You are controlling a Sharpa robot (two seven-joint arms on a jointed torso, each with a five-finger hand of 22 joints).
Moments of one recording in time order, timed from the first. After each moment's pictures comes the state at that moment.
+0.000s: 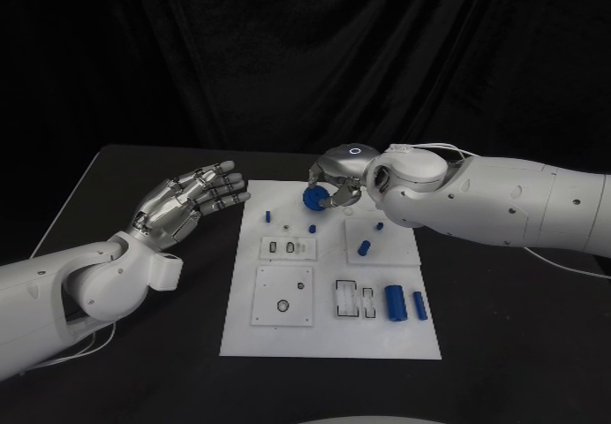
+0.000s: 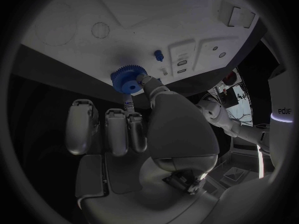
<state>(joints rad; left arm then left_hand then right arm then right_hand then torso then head) 1.27 -0.98 -0.21 1.55 0.05 0.14 0.68 1.38 0.20 0.21 0.15 0.56 0.56 0.15 0.11 0.06 0.37 0.30 0.44 0.07 0.28 0.27 0.36 0.06 0.10 0.38 0.29 0.25 0.10 1.47 -0.59 -0.25 1.33 -1.60 -0.23 -0.11 1.29 -0.07 0.25 0.03 0.44 0.83 0.08 0.38 0.17 1.47 0.01 1.57 1.31 1.47 -0.05 1.49 1.31 0.06 1.43 0.06 1.36 1.31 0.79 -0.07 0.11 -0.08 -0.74</state>
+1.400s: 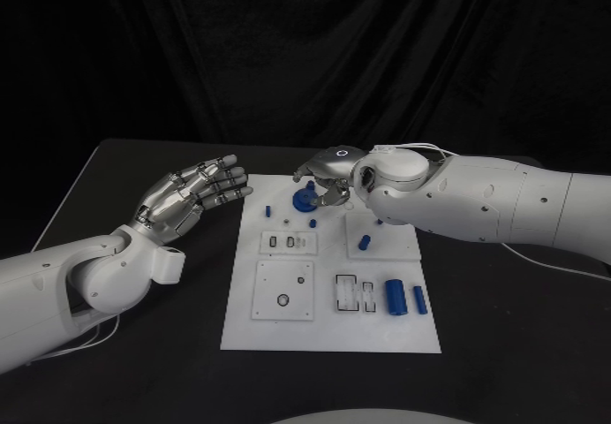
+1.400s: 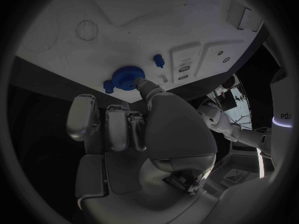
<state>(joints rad) 1.27 -0.97 -0.21 1.54 0.05 0.15 0.68 1.38 0.20 0.22 0.15 0.56 0.56 0.15 0.11 0.06 0.37 0.29 0.44 0.07 0.28 0.27 0.36 0.06 0.10 0.38 0.29 0.25 0.10 1.44 -0.52 -0.25 1.25 -1.61 -0.21 -0.08 1.32 -0.07 0.29 0.05 0.29 0.55 0.09 0.12 0.28 1.47 0.01 1.54 1.31 1.46 -0.05 1.39 1.31 0.08 1.38 0.05 1.24 1.31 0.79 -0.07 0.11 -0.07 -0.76</state>
